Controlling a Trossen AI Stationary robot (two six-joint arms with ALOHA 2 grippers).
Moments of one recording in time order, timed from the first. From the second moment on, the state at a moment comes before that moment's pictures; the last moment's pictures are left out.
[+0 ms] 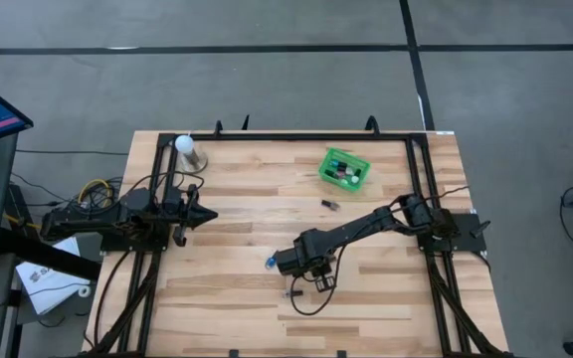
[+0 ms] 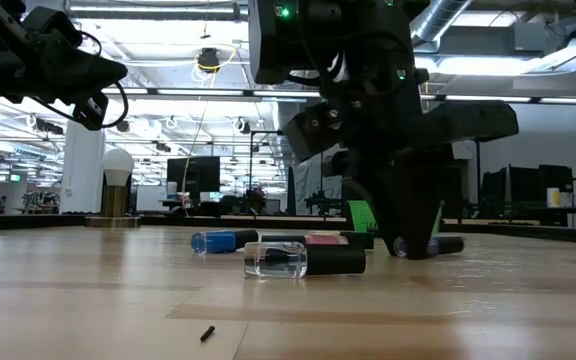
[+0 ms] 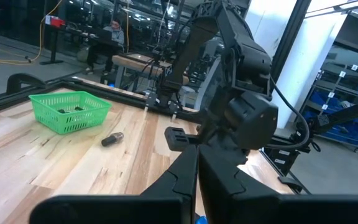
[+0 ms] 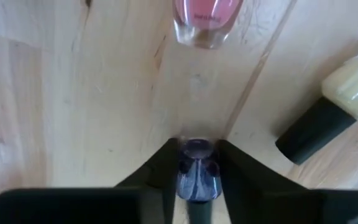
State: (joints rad) left arm 0.06 0.00 0.01 0.04 0.08 -0.29; right arm 0.27 2.24 1.67 -1.11 -0.01 -0.04
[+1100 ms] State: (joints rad) left arm 0.06 0.00 0.01 0.04 0.08 -0.29; right arm 0.29 1.96 1.63 -1.08 -0.02 0.21
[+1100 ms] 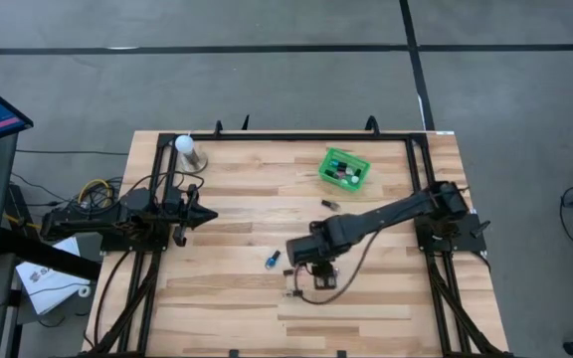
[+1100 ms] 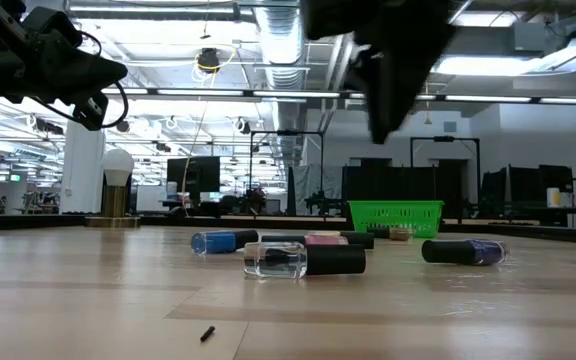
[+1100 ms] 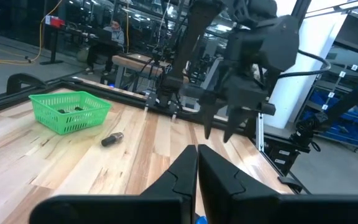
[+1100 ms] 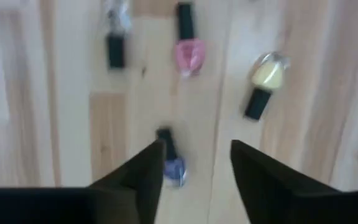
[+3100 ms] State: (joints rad) left arm 0.06 0.00 0.01 0.05 0.08 -0.29; right arm 0.26 1.73 1.24 -0.76 0.01 0.47
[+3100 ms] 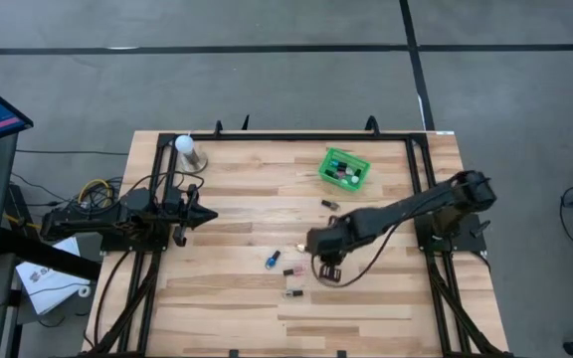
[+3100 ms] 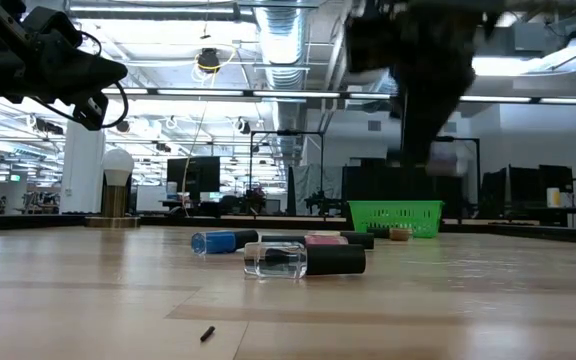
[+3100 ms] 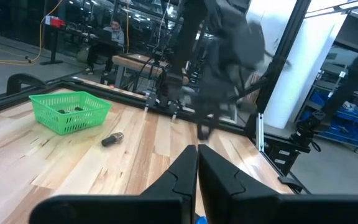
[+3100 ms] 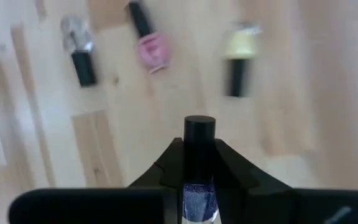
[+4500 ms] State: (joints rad) left arm 0.06 0.00 0.01 0.05 0.08 -0.29; right arm -0.66 1.82 1.13 -0.72 0.16 -0.25
